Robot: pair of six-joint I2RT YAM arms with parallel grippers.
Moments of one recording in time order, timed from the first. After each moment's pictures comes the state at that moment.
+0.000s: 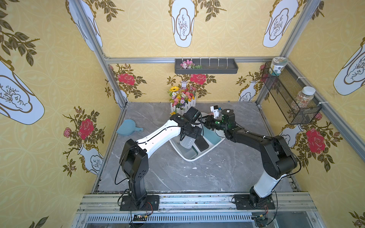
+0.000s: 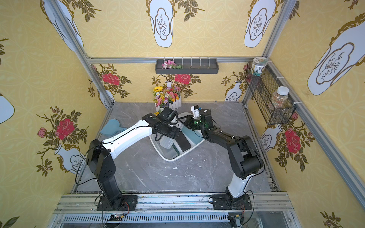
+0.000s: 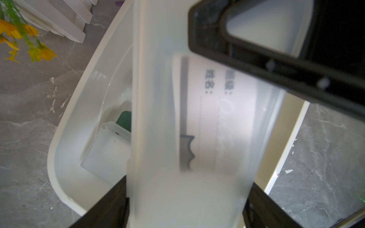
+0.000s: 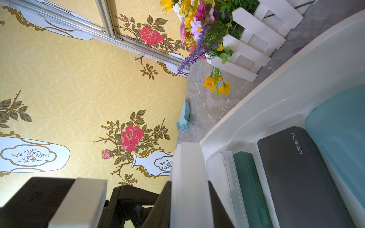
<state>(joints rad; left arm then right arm) -0.74 1.82 1.63 -0.92 -0.07 -0.26 0.35 1.74 1.02 0.41 -0.67 0.97</state>
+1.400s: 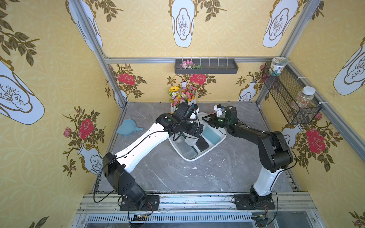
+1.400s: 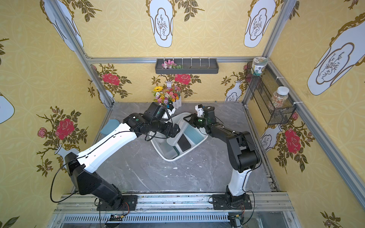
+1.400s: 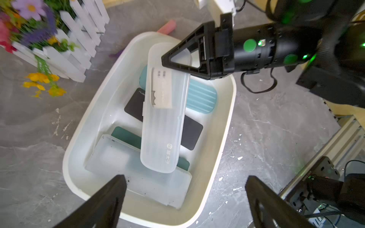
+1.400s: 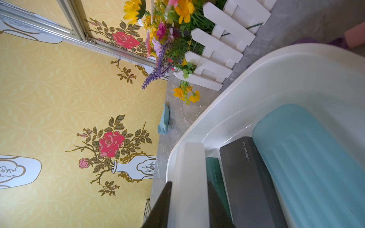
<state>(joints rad) -0.74 1.58 1.64 -0.91 0.03 -0.24 0.25 1.83 1.13 0.25 -0.74 0.83</state>
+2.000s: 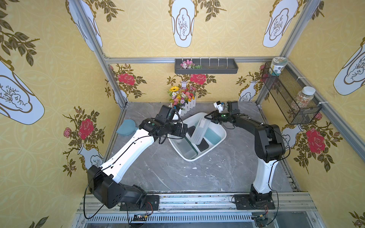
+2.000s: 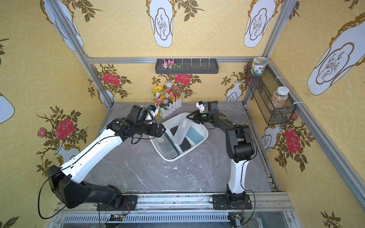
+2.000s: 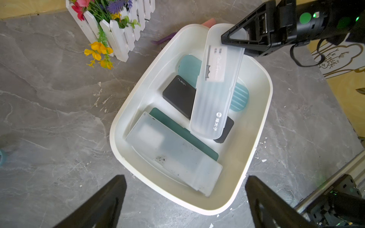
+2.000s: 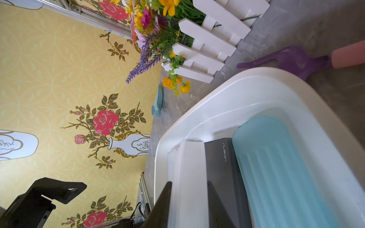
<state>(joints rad) -0.56 1.41 1.38 -0.84 0.07 -0.23 0.16 2.02 1.43 -0.11 -0.95 0.56</state>
